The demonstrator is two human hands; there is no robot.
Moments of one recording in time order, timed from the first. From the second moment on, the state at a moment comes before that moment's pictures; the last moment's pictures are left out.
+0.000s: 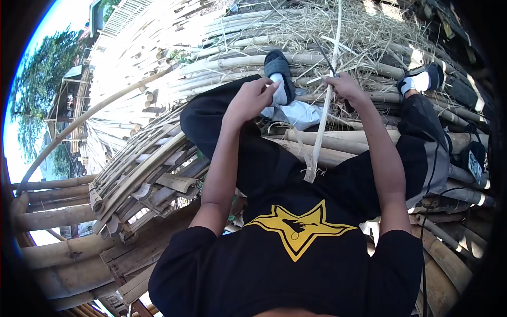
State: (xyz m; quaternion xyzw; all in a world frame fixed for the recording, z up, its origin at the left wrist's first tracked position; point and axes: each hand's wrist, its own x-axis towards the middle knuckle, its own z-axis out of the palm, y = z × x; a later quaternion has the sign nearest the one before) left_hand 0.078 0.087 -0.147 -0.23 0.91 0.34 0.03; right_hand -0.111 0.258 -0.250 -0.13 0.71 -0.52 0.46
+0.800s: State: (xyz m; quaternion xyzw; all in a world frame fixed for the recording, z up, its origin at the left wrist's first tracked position) left_hand 0.030 -0.086 -0.136 -0.34 0.94 0.01 -0.05; right_hand -0.151 0.255 -0.245 -0.21 0.86 -0.40 0.23
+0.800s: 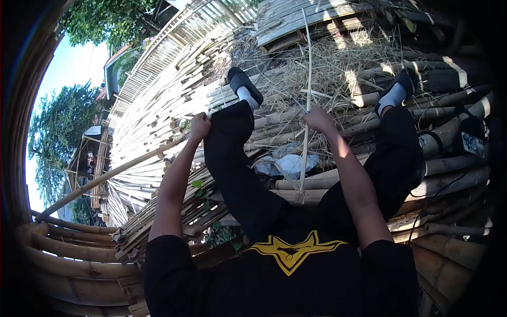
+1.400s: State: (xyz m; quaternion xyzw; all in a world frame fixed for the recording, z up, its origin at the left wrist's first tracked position) left_hand -0.002 -0.119 -0.209 -0.39 0.85 0.29 -0.18; right_hand -0.135 0.262 -0.251 -0.22 0.85 -0.37 0.29
